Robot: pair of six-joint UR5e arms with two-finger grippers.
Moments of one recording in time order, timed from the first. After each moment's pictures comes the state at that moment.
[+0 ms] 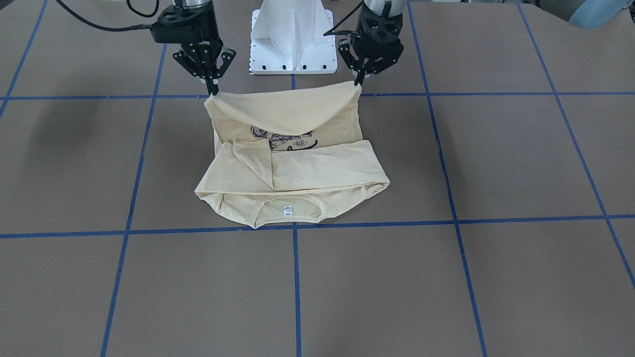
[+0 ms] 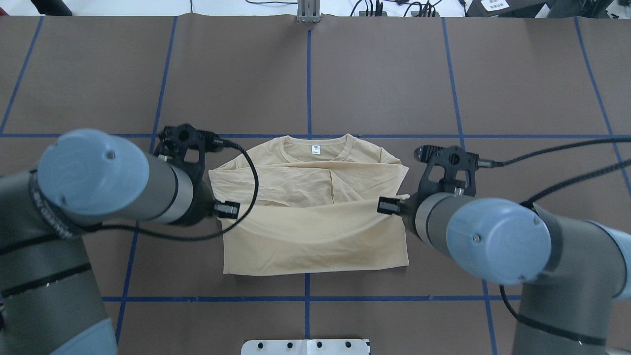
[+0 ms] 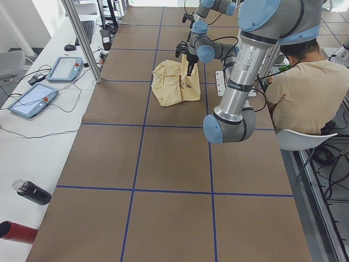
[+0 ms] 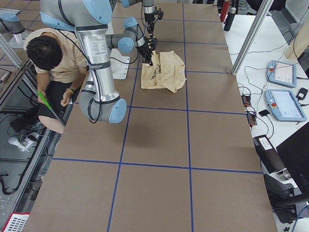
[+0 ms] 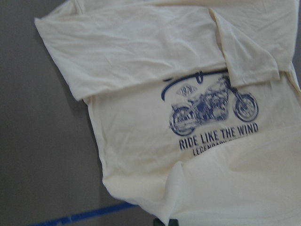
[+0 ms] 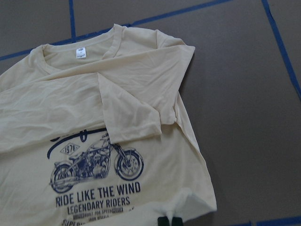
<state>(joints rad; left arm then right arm) -0.51 -2.05 -2.17 -1.39 -1.79 -1.07 0.37 -1.21 2.25 -1.75 1.44 1.50</state>
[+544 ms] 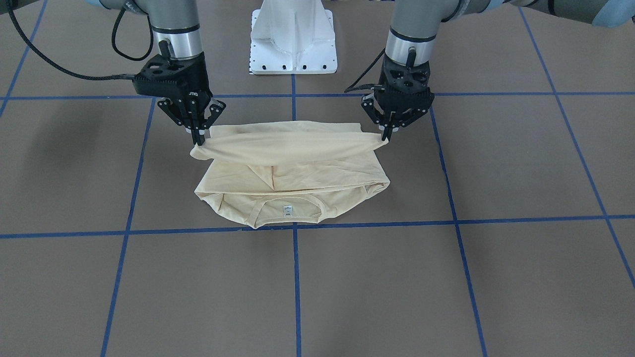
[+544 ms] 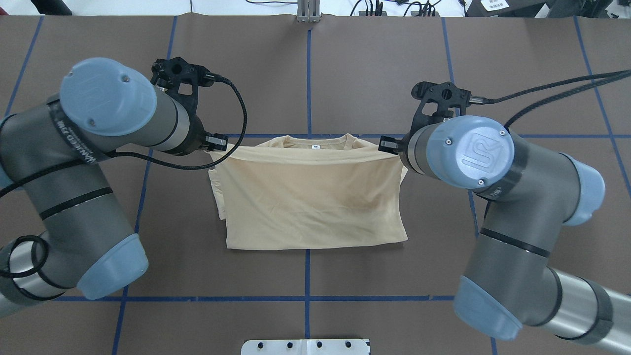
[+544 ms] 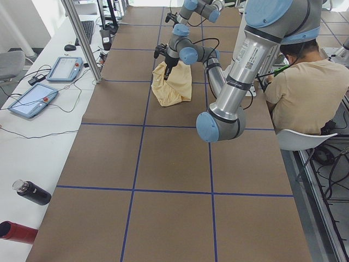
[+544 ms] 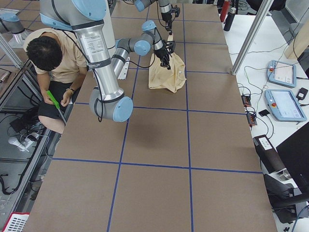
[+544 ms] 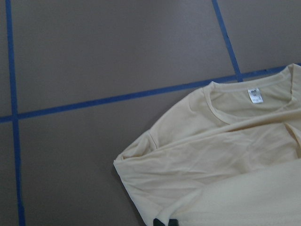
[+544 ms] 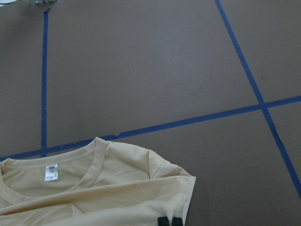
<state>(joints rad) -0.64 -2.11 -1.97 -1.48 -1.73 -0.96 0.54 -1.10 2.03 -1.69 1.50 1.42</state>
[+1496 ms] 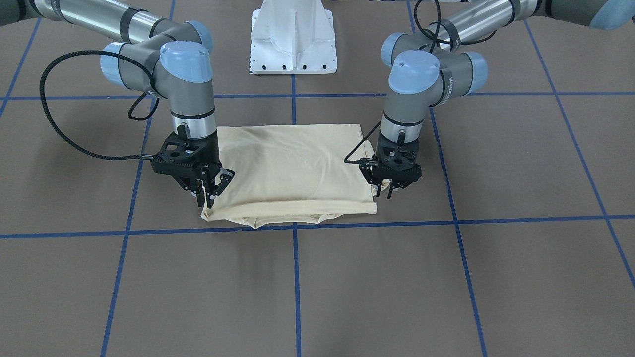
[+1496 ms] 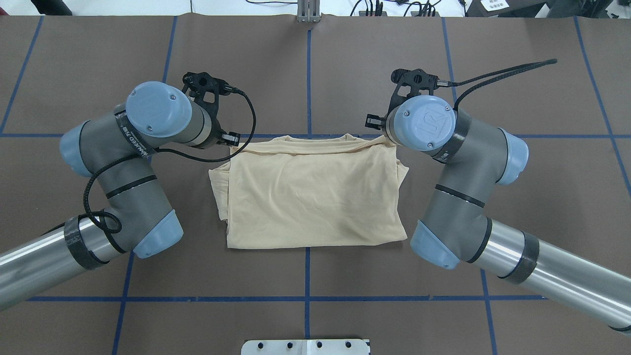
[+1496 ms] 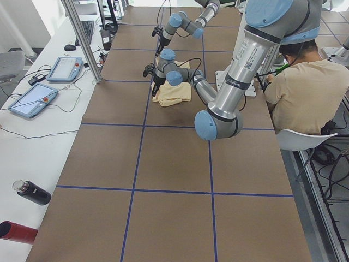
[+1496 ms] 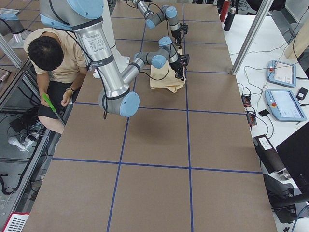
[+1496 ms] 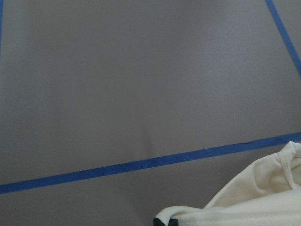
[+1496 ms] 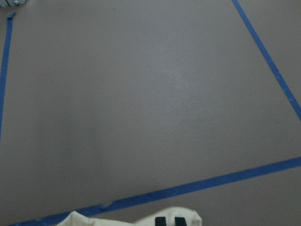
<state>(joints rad) -0.65 -2.11 -1.65 -1.84 -1.71 -0.88 0.62 -1.02 1.68 -1.41 1.54 1.36</state>
